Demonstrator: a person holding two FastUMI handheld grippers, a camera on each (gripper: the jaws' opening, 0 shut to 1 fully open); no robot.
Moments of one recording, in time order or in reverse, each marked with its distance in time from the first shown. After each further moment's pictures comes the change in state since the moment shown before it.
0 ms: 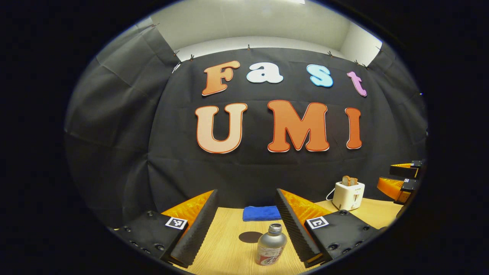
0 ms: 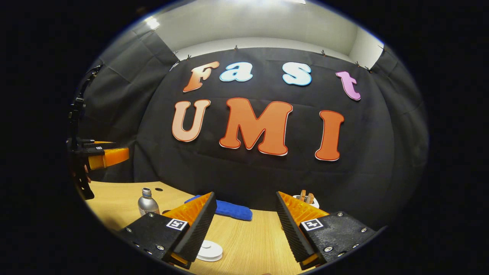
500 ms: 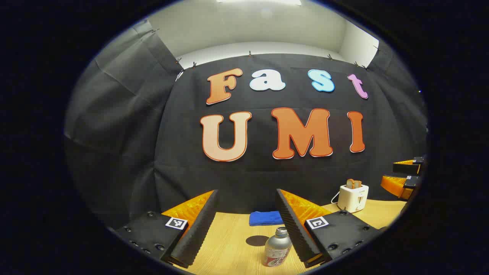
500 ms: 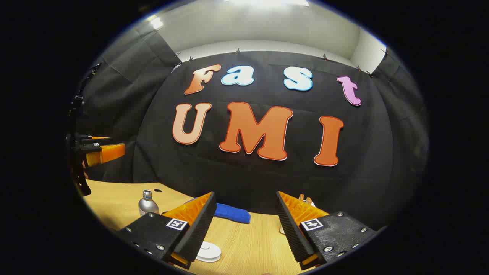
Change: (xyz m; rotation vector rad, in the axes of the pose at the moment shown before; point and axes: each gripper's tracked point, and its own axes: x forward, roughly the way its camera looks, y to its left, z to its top) left arm -0.011 0.007 0.022 0.029 -0.057 0.025; right arm -0.005 0.001 0.015 -0.002 -0.034 0.006
